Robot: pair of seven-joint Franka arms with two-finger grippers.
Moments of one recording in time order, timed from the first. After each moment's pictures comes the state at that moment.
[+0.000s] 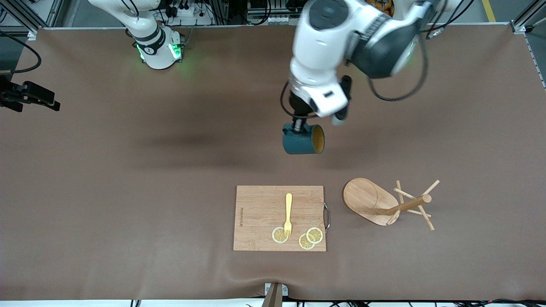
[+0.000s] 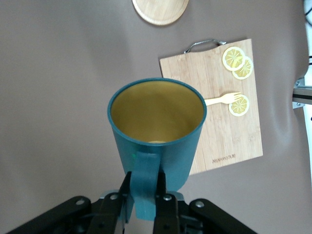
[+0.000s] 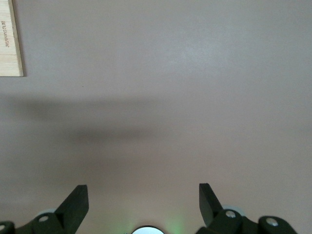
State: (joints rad) left arm -0.37 0.37 -0.37 -1.36 0.07 1.86 -2.07; right arm -0.06 0.02 -0.02 -1.51 0.02 1.43 -0.09
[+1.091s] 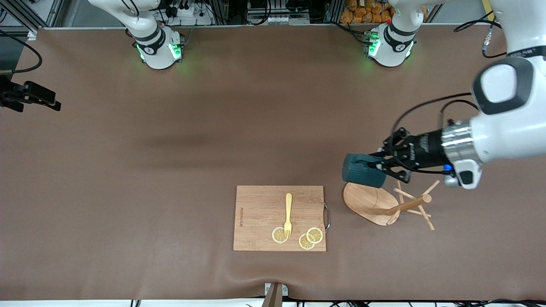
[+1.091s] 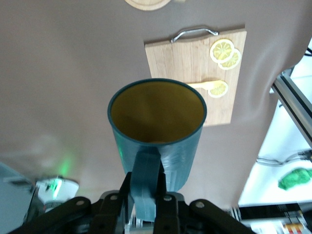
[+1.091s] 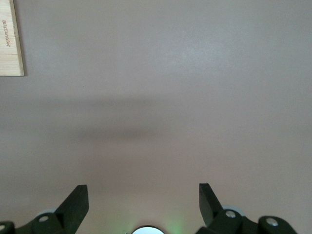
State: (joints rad) left arm 0.16 0.40 -0.36 -1.40 -0.62 1.78 -1.44; right arm -0.06 0.02 -0.02 -1.51 0.02 1.42 -0.09
